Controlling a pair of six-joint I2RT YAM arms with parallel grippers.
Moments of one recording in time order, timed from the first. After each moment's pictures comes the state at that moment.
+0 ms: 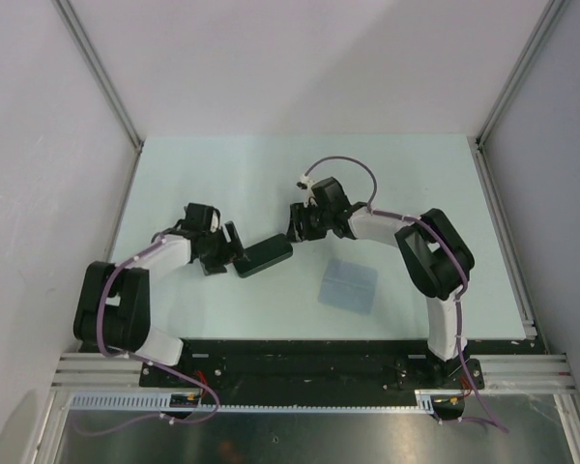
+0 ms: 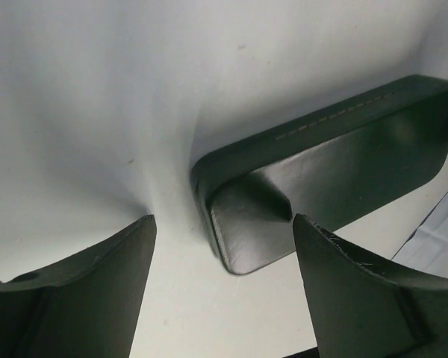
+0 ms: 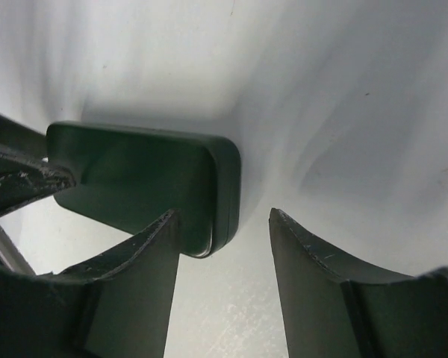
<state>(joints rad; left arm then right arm) -0.19 1.45 0.74 -0.37 0.20 -0.59 0.62 2.01 1.30 -0.04 -0.36 0.41</state>
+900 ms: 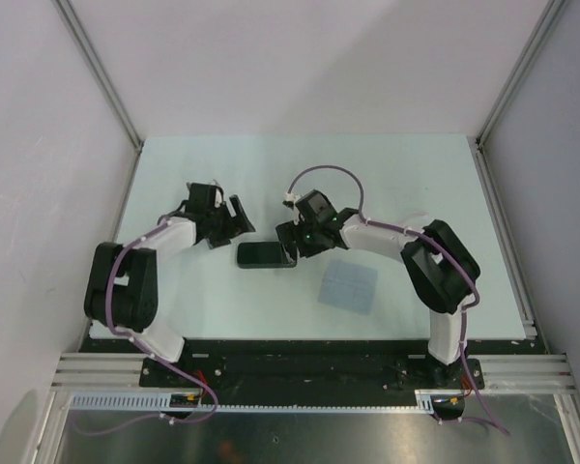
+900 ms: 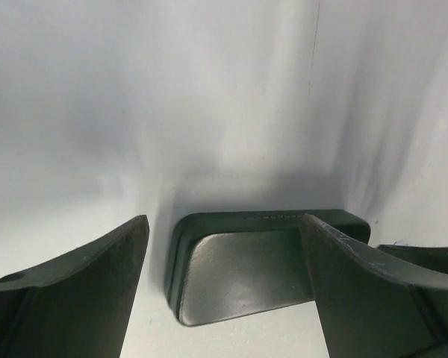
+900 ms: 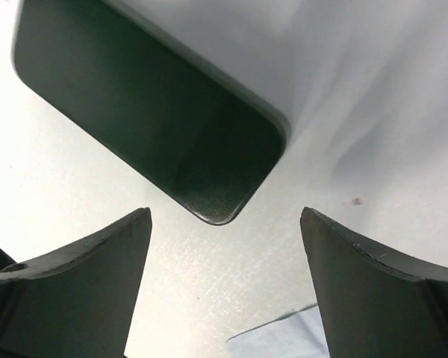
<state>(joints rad) -0.19 1.64 0.93 -0.23 0.21 -0.59 0.75 1.93 1.30 -0.32 -0.20 0.33</state>
